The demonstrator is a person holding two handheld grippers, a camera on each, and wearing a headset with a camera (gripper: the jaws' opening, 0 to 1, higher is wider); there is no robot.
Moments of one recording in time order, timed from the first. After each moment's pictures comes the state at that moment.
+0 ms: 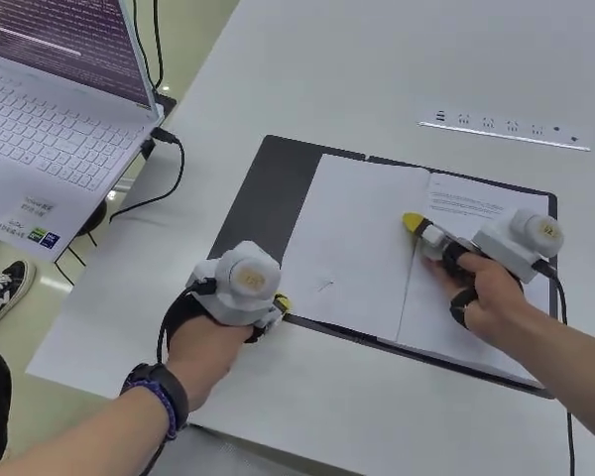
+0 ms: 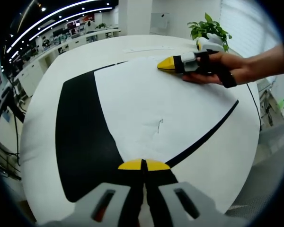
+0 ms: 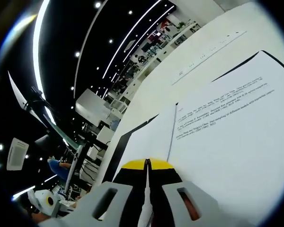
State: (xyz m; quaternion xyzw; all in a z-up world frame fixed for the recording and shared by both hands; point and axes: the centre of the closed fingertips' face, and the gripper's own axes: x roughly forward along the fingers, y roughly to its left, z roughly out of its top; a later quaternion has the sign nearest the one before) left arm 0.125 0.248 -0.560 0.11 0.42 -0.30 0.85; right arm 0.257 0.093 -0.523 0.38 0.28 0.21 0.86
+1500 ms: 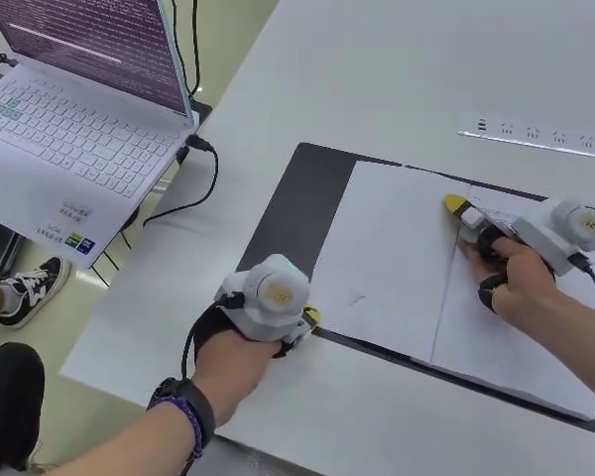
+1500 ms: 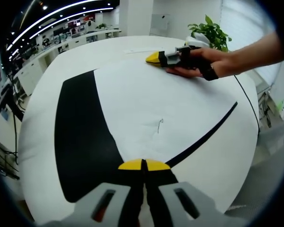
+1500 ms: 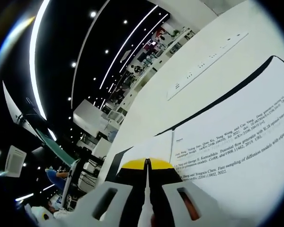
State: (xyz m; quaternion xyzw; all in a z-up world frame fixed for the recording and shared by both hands) left arm 0.126 0.249 -0.560 0.10 0.42 -0.31 0.85; right arm 0.304 0.083 -0.523 0.39 0.25 0.18 0.87
